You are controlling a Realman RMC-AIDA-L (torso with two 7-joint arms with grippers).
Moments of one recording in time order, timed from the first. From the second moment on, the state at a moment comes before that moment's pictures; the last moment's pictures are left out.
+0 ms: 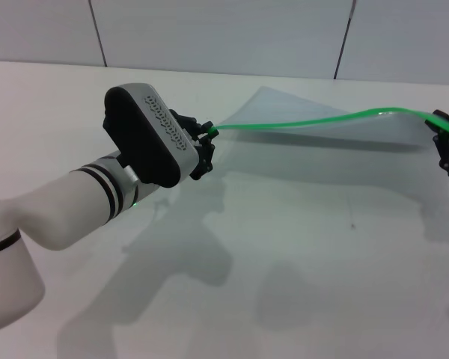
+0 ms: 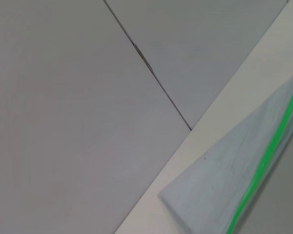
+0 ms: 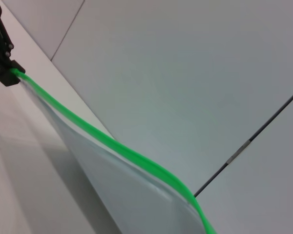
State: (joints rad) left arm -0.37 -2.03 -1.13 -0.99 0.52 -0.09 2.80; right arm 0.03 2.03 -1.59 -1.43 -1.87 -0.50 1.40
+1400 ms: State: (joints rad) left arm -0.27 -2.04 -1.32 -0.97 0.17 -0.51 2.80; right arm 0.12 2.03 -1.76 -1.37 -1.46 -0.02 1.40
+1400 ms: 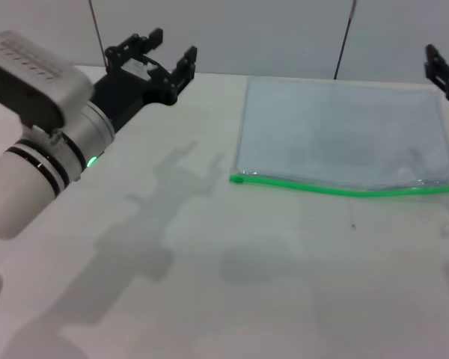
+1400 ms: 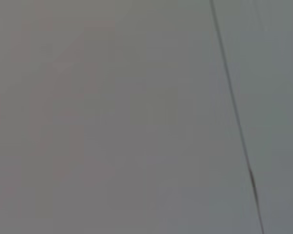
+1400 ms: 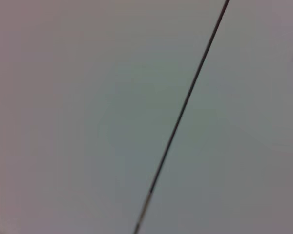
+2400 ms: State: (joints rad) left arm -0.33 -2.04 -1.32 -0.86 0.07 -0.64 2.80; right arm 0.40 2.03 -1.69 -1.24 -1.29 -0.02 1.34
